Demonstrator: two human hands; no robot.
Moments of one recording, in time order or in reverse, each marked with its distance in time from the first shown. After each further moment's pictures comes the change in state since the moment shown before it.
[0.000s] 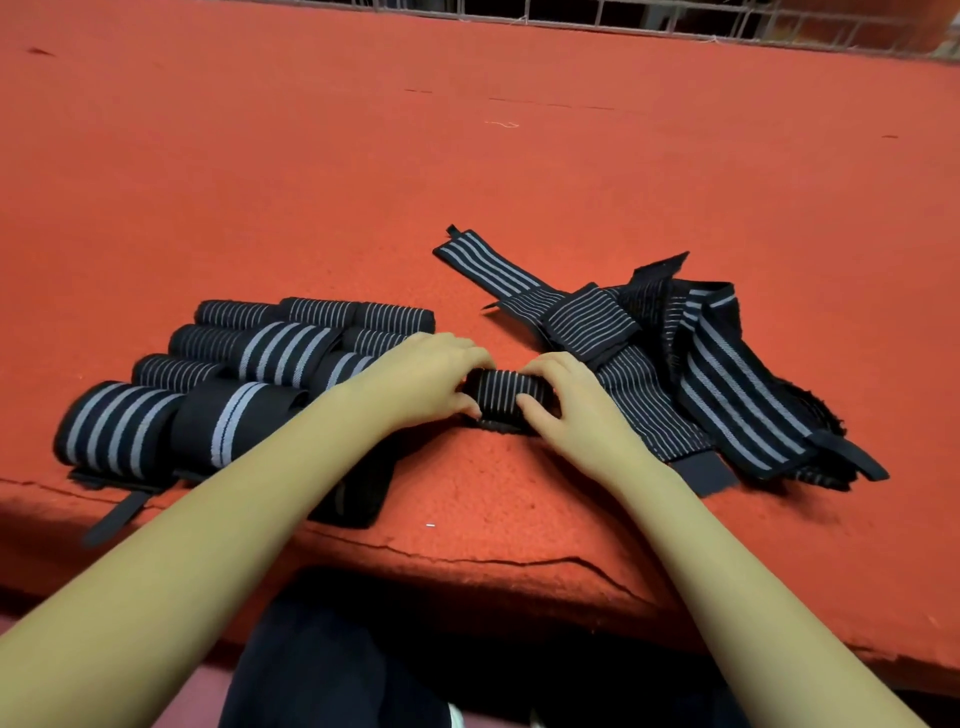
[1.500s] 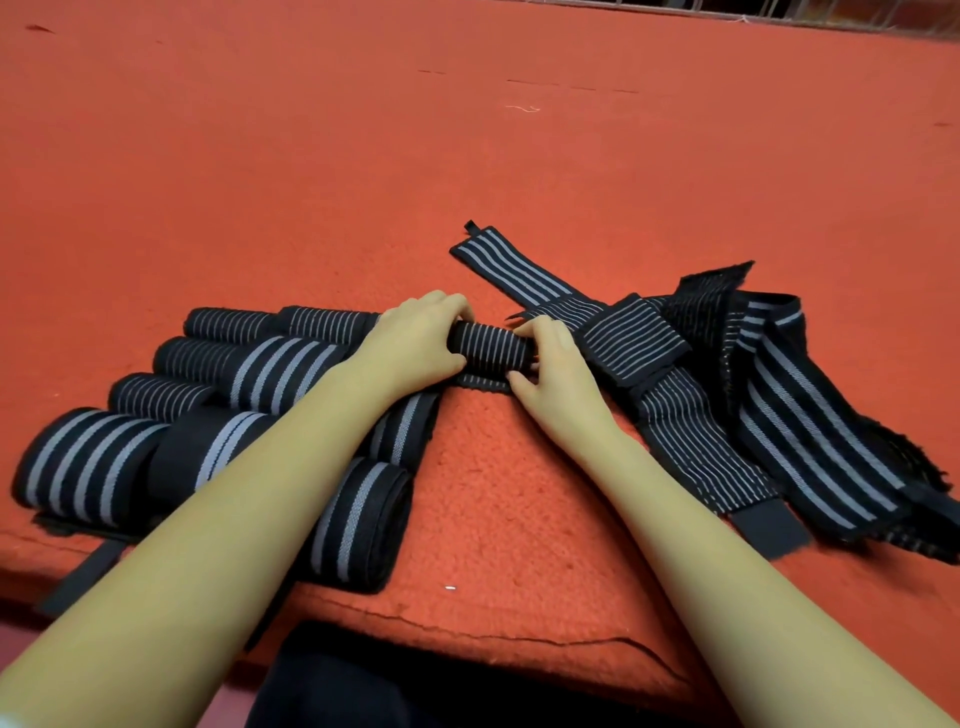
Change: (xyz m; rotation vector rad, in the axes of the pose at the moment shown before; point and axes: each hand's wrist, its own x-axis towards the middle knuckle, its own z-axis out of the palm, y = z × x) left_hand 0.036 -0.058 0.007 -0.243 0.112 -0.311; right_hand 0.080 0.005 0.045 0.109 0.066 0.087
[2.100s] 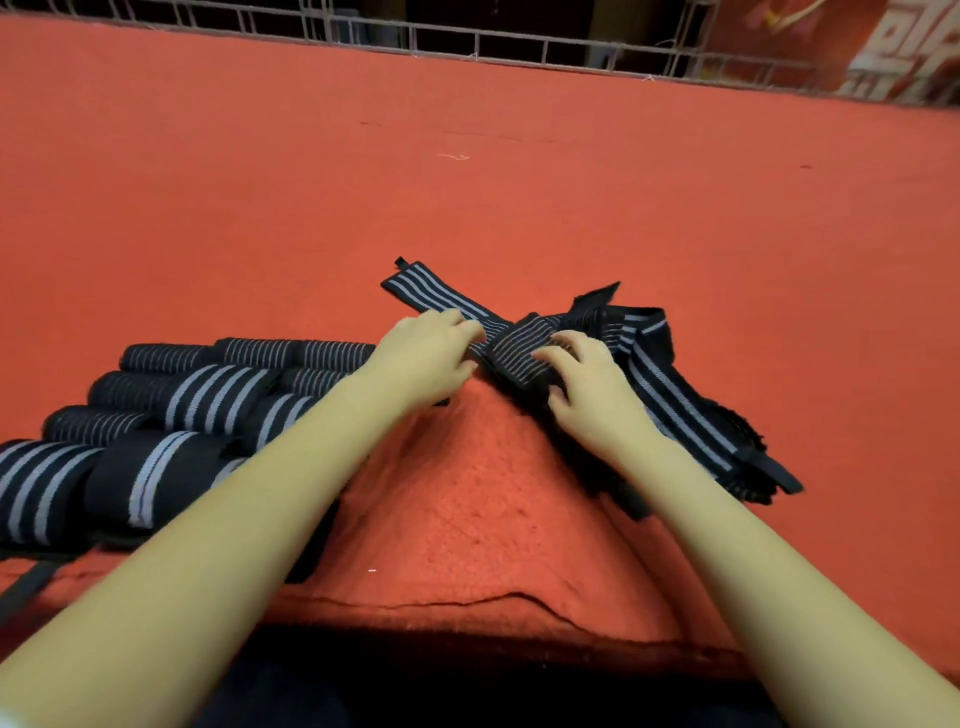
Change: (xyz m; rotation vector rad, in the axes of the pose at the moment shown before) left_hand -0.005 0.089 -0.011 0.228 0.014 0.205; right_hand -0.053 0.023 -0.108 -0.454 -0.007 -0.003
